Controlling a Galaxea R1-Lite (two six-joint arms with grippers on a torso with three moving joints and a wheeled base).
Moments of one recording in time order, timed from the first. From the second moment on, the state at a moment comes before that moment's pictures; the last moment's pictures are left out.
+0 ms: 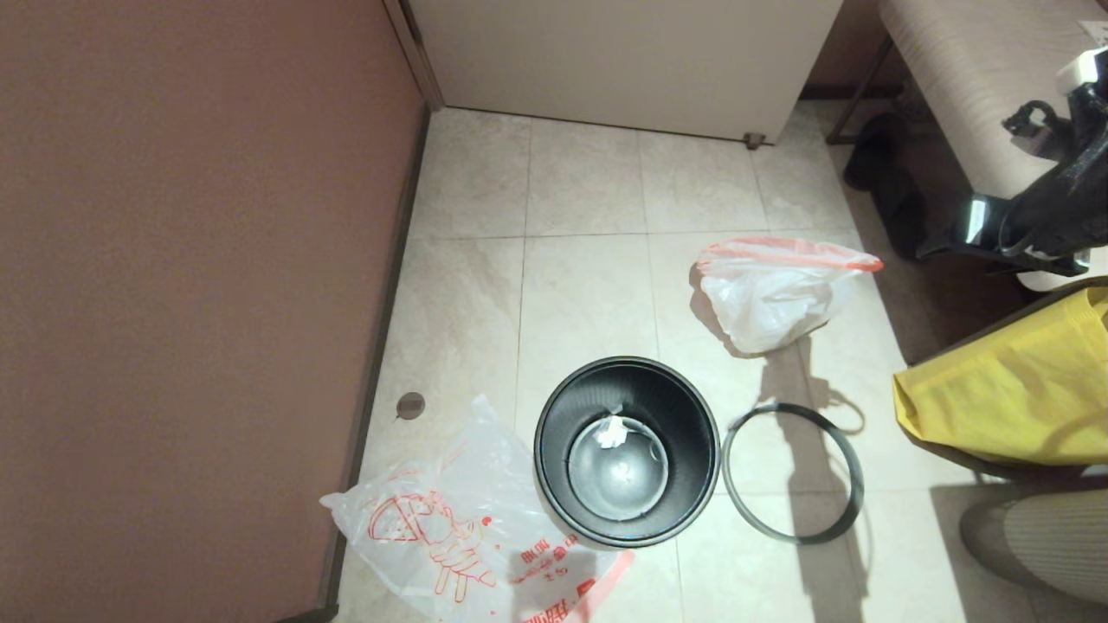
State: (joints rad) left arm 0.00 0.00 0.00 -0.03 0.01 -0.04; right arm -0.05 1.84 -1.89 0.67 -0.04 0.25
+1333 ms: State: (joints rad) left arm 0.00 0.00 0.00 -0.03 0.01 -0.04; right arm 0.06 0.97 -0.98 0.64 0.03 0.26
